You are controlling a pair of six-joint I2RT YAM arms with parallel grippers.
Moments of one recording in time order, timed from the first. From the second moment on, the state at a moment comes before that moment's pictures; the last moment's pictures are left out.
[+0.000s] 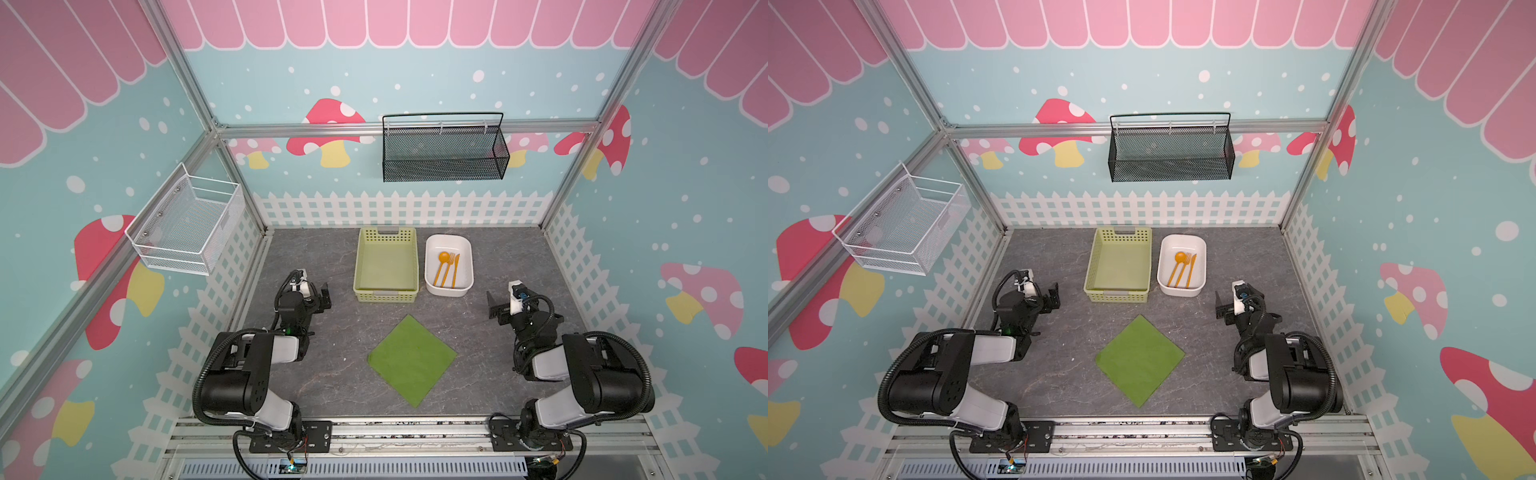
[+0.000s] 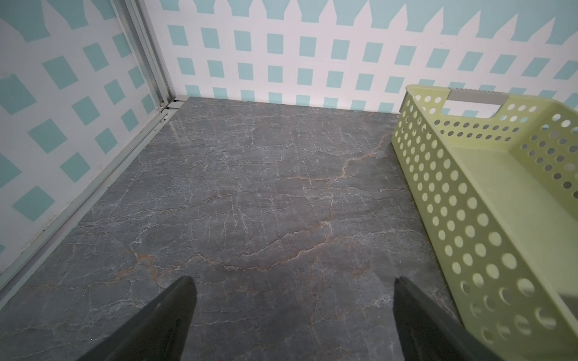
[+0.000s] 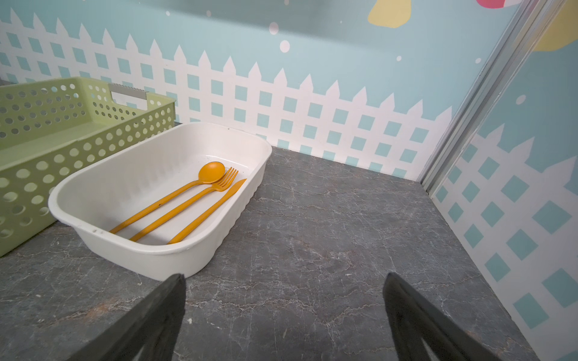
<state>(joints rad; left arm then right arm) -0.01 1.54 0.38 0.85 -0.05 -0.09 -0.06 1.52 0.17 1.27 -0.21 -0.19</state>
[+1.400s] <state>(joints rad) -0.01 1.54 0.38 0.85 -0.05 -0.09 -0.06 1.52 0.19 1.23 -0.14 -0.17</state>
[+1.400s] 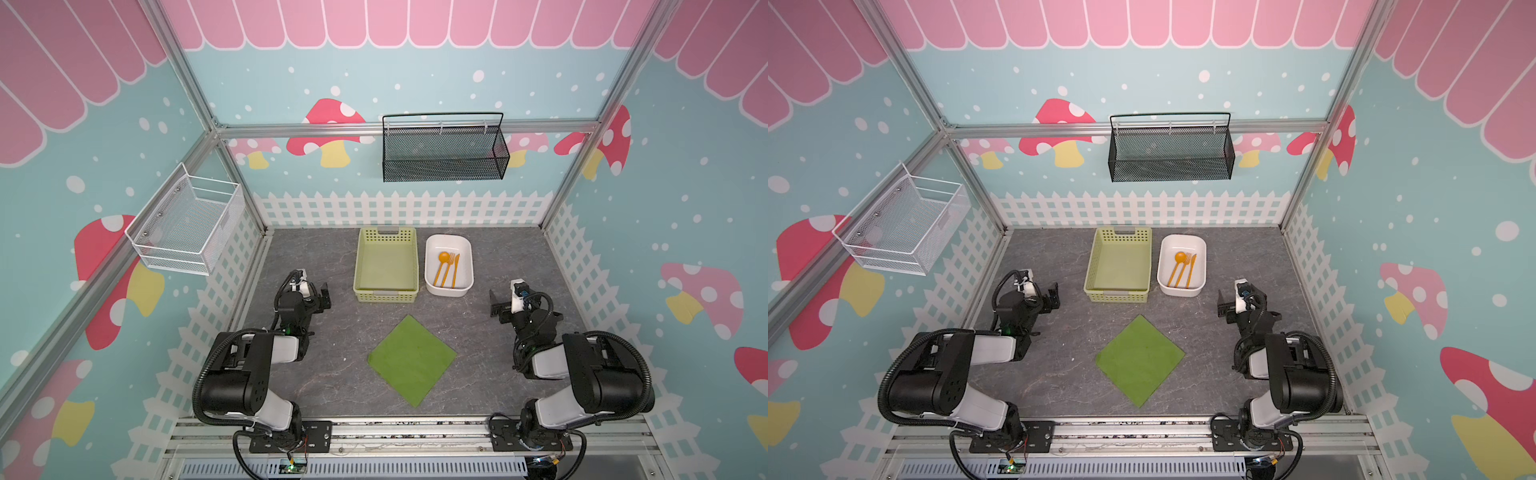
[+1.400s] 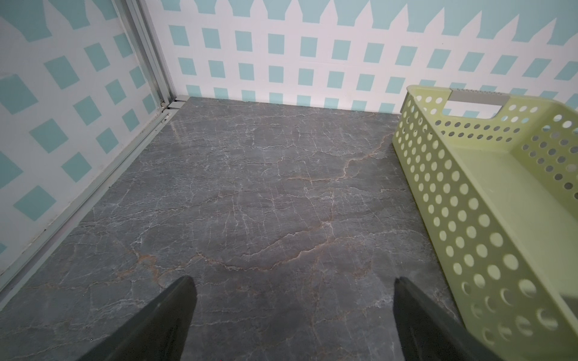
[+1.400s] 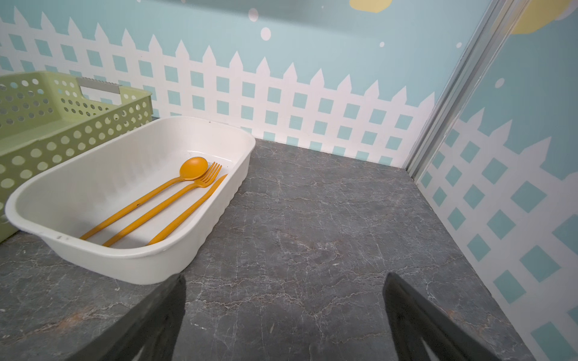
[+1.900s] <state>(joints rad) -0.02 1.41 0.42 0.71 -0.12 -0.09 -0.06 1.44 0.17 1.22 -0.07 -0.15</state>
